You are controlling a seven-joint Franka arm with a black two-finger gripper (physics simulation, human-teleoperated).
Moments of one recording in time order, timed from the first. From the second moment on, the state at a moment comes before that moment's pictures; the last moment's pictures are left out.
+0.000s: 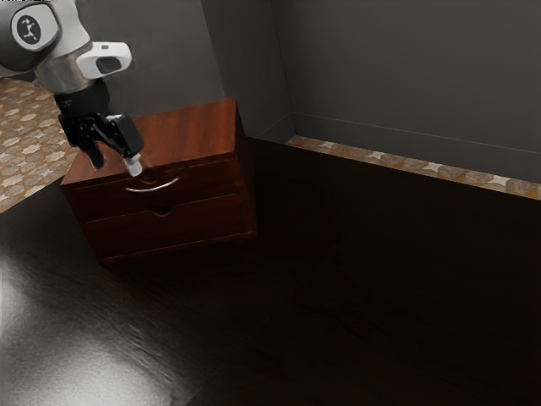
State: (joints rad) arm 0.24 0.11 0.17 -1.27 -0.06 1.40 0.27
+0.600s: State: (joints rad) arm 0.30 0.21 0.18 -1.12 -0.02 1.32 0.84
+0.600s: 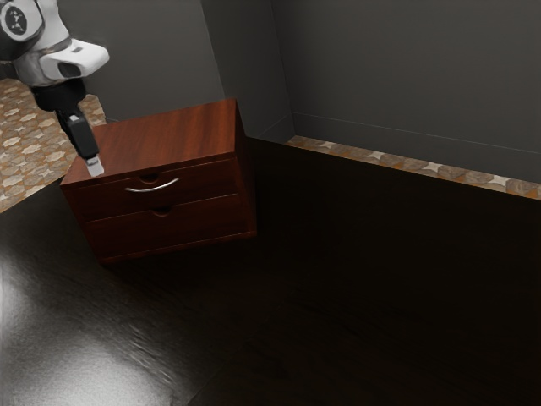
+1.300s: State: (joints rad) arm 0.18 -0.10 0.20 -1.65 0.21 1.68 1.05
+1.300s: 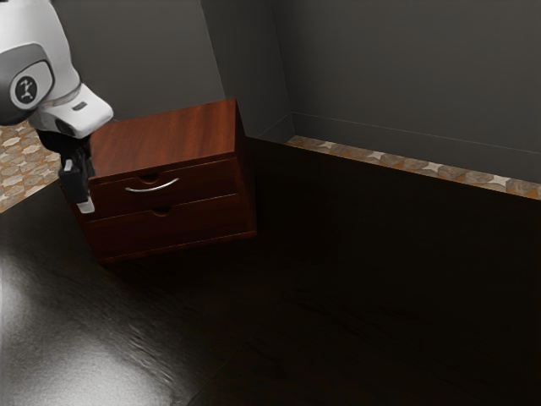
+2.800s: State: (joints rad) arm 0.14 0.02 0.27 -1.75 0.22 2.08 1.06
